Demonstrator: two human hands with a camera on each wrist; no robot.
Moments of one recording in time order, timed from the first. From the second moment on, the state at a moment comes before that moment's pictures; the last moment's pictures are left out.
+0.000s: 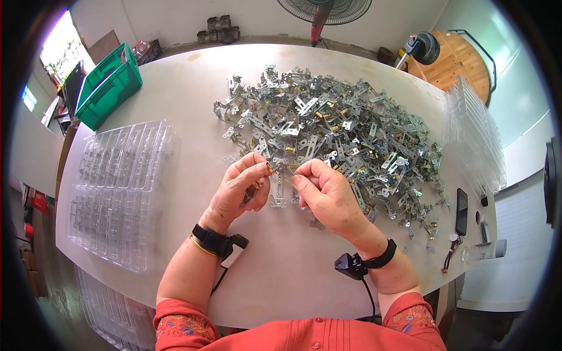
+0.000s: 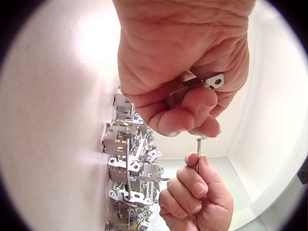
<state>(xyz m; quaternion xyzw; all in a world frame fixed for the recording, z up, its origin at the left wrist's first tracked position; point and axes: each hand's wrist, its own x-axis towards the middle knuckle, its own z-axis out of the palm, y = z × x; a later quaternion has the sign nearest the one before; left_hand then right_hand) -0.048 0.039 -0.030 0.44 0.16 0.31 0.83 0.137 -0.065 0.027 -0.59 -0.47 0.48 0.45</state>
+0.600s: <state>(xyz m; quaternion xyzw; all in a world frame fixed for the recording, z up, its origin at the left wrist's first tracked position) -0.049 0.036 -0.024 0.49 0.18 0.27 0.81 0.144 -0.063 0.021 -0.58 -0.47 0.50 0.43</state>
